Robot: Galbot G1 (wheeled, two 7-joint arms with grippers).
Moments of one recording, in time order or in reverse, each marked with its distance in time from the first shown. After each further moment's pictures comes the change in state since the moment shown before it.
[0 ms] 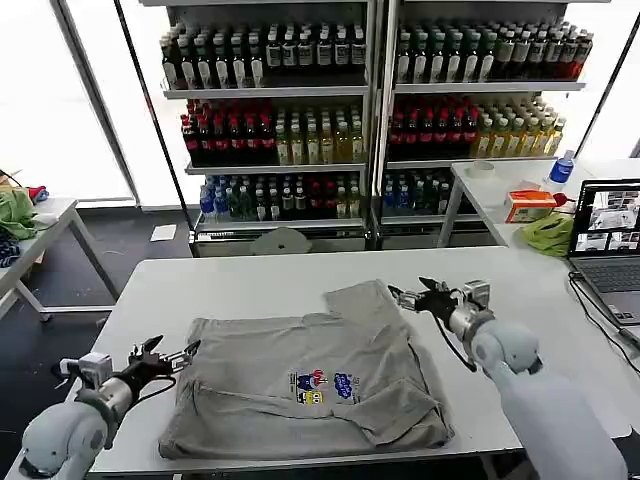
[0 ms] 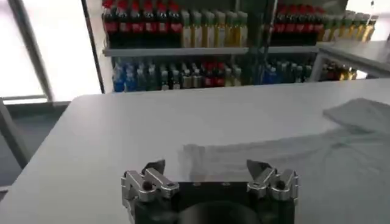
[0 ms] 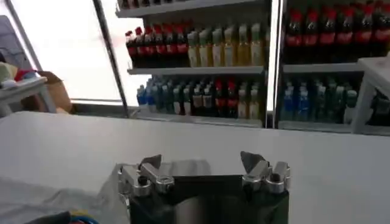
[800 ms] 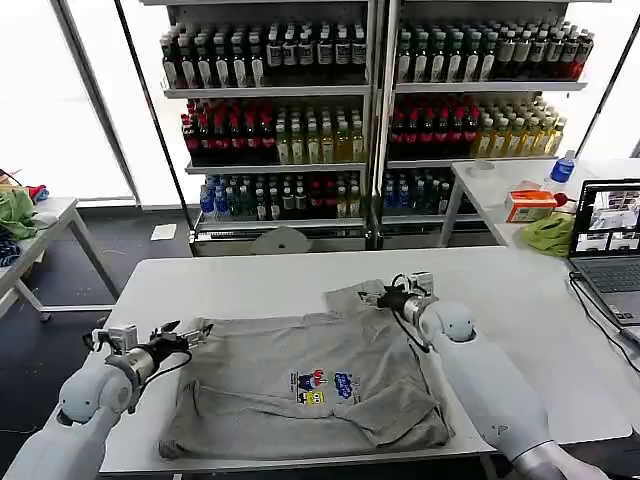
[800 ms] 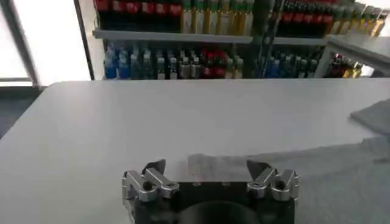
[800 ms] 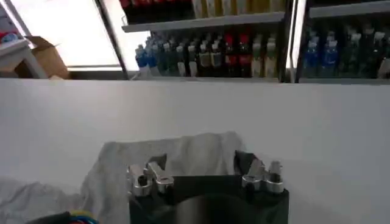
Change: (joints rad) left arm -0.265 0.014 0.185 0.261 -0.040 0.000 0.006; right arm 0.189 0.173 -0.149 -0.341 -0.050 -0.023 0.003
